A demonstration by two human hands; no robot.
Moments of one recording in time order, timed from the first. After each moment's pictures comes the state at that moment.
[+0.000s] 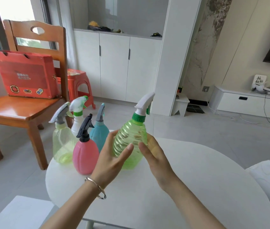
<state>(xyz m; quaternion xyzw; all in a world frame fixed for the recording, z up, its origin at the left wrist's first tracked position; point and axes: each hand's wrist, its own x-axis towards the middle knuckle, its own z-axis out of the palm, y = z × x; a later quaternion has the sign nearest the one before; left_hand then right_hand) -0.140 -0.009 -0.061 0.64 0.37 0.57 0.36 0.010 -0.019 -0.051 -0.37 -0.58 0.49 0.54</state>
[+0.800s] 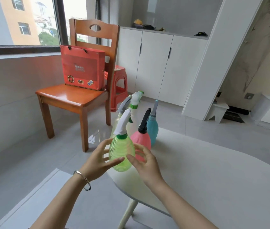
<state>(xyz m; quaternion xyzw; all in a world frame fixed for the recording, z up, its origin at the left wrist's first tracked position) -0.344 -0.023 -0.125 0.61 0.48 0.48 0.40 -0.161 -0.015 -0.118 -0.45 -0.61 0.48 0.45</state>
